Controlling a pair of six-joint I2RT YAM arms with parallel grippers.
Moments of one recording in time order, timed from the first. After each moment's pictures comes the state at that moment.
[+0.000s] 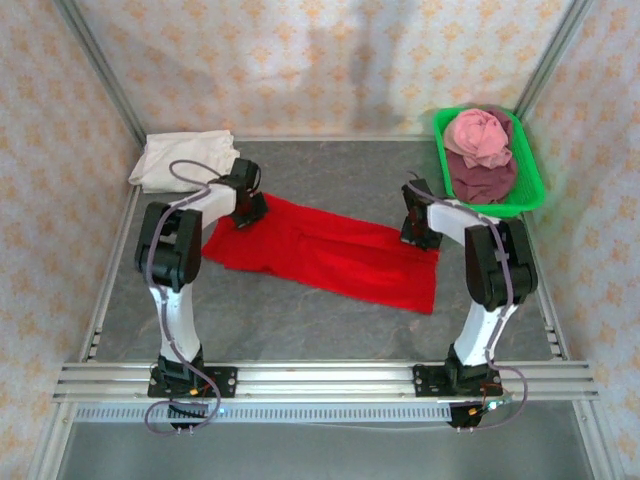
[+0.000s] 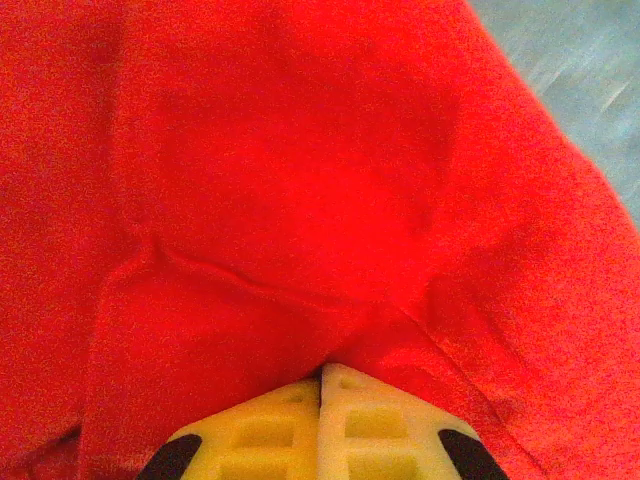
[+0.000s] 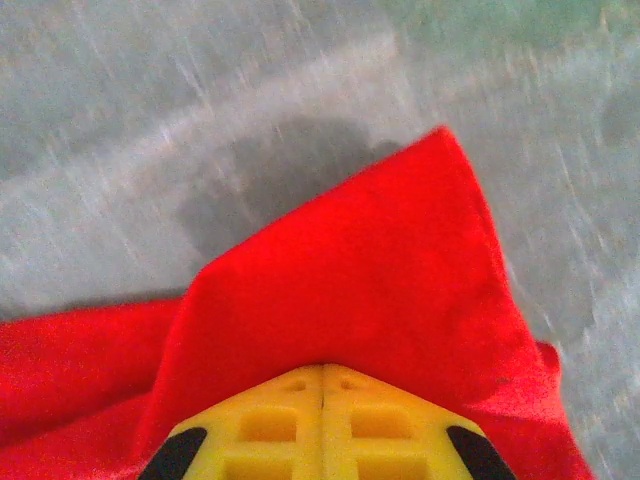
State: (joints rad) left arm -0.15 2.16 1.58 -0.57 0.03 -0.64; right arm 0.23 1.78 1.07 -0.66 0.19 0.58
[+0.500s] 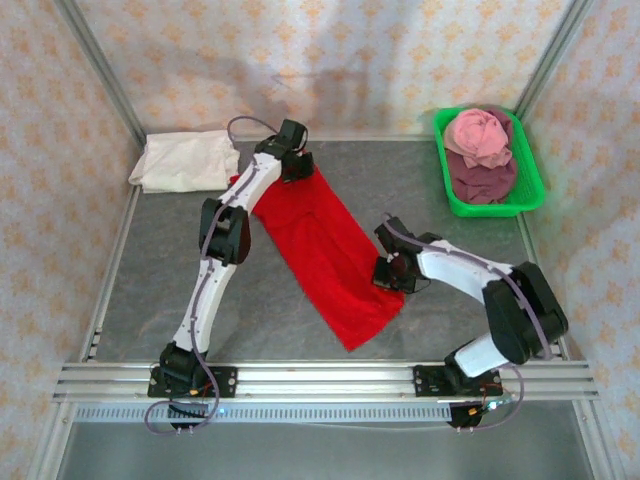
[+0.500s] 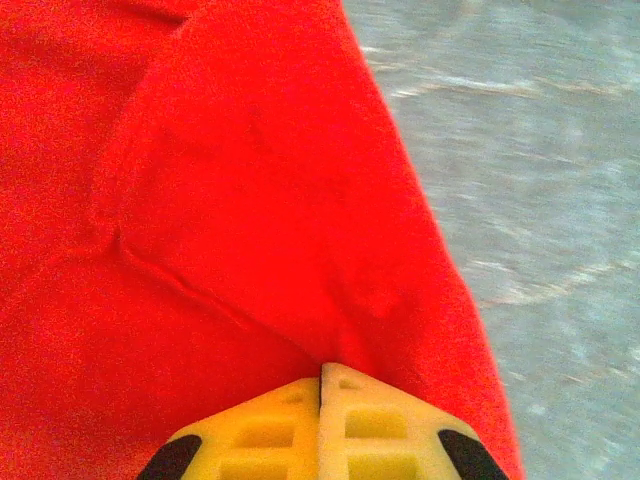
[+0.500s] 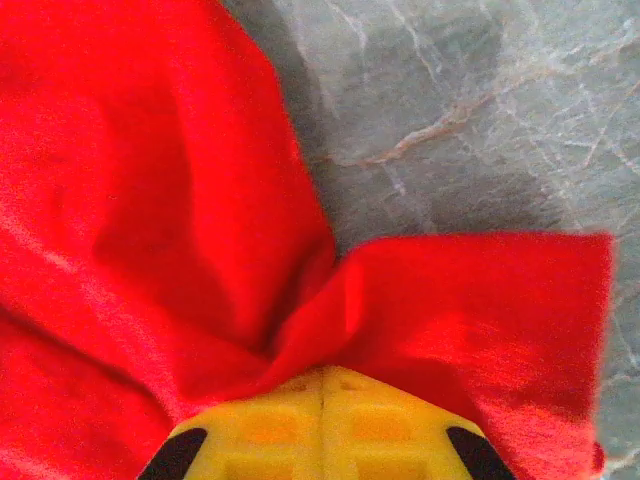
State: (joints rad) left arm -0.28 2.68 2.54 -0.83 0.10 -0.54; right arm 0.51 1.46 0.82 -0.68 -0.12 0.76
